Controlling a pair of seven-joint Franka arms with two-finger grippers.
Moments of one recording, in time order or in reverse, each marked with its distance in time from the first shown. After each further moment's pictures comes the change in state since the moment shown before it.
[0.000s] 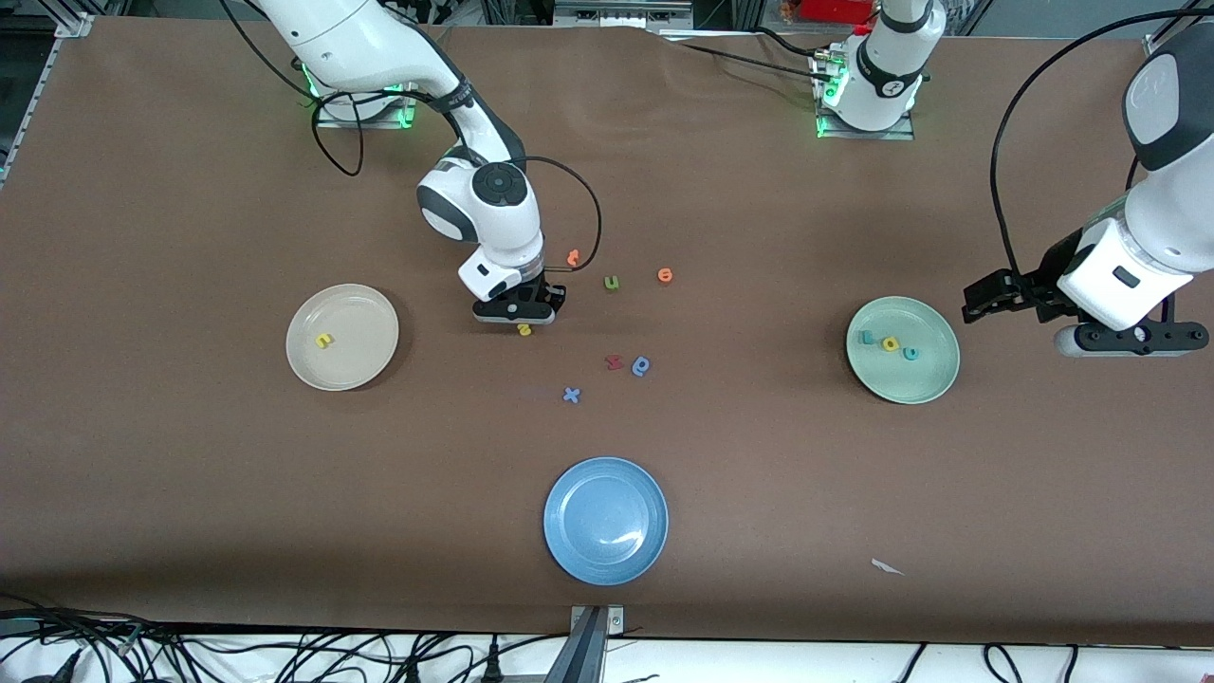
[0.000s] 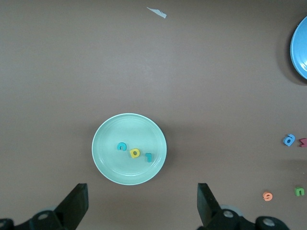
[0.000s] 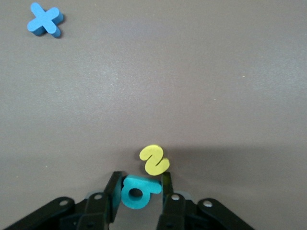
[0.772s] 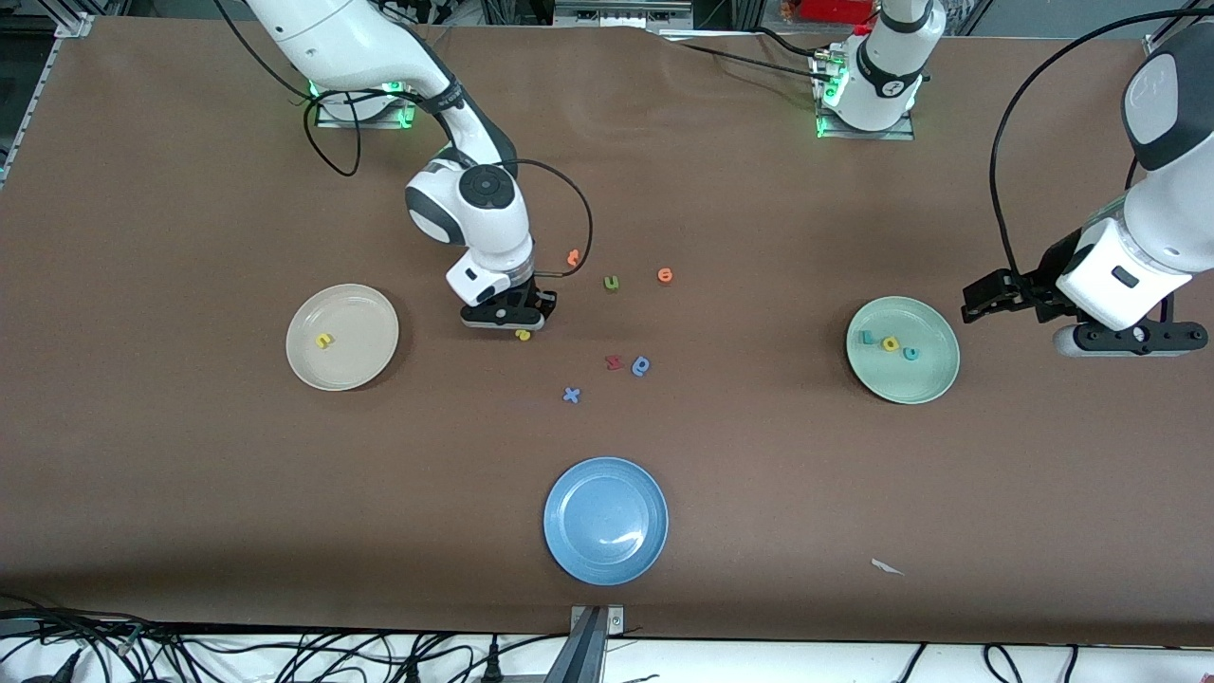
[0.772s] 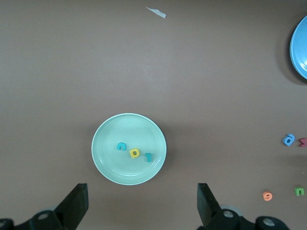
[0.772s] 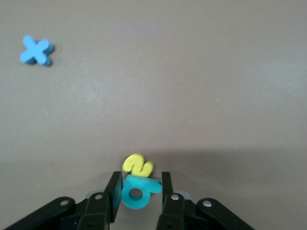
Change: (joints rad) left arm -0.001 0.000 0.000 0.000 0.000 0.000 0.000; right arm -0.059 -0.045 0.010 -0.019 -0.003 -0.005 -0.039
